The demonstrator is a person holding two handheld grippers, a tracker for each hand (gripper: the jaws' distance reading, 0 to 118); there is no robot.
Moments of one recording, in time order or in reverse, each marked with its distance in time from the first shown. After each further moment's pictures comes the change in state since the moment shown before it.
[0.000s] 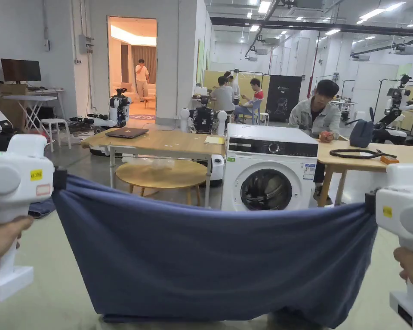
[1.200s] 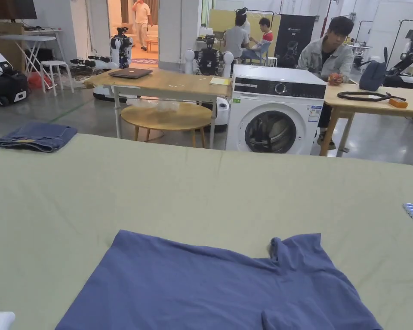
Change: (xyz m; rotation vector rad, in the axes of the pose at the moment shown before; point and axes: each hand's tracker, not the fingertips) left arm -0.029 -0.341 0.111 -0.618 -0.024 0.048; right arm 0.021 -0.336 0.140 -0.634 0.016 0.117
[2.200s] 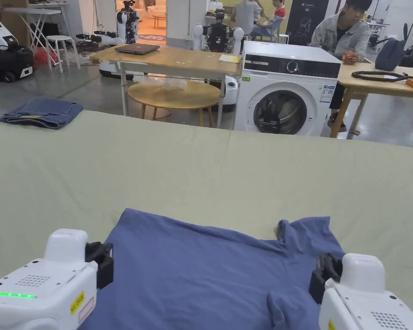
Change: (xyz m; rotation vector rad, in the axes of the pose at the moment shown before) left arm 0.109 0.049 0.028 0.509 -0.064 -0.066; right arm -0.113 0.078 0.065 0.590 0.161 -0.140
